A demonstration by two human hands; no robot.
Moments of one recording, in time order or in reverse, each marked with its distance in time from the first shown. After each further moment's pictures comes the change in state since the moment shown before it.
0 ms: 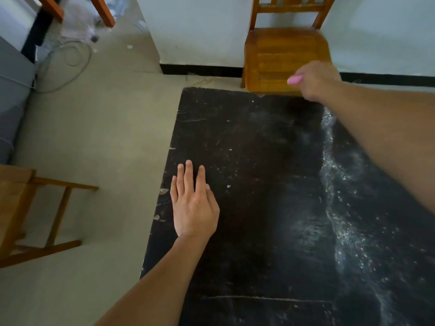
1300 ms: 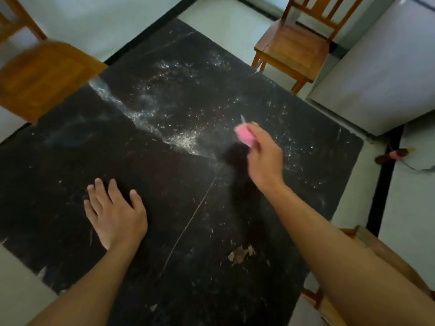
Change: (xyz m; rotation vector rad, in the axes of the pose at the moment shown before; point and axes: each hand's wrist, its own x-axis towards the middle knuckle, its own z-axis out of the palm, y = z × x) left_hand -0.023 0.036 0.005 0.096 -0.196 0.621; right_hand -0.436 0.094 0.080 0.804 0.740 0.882
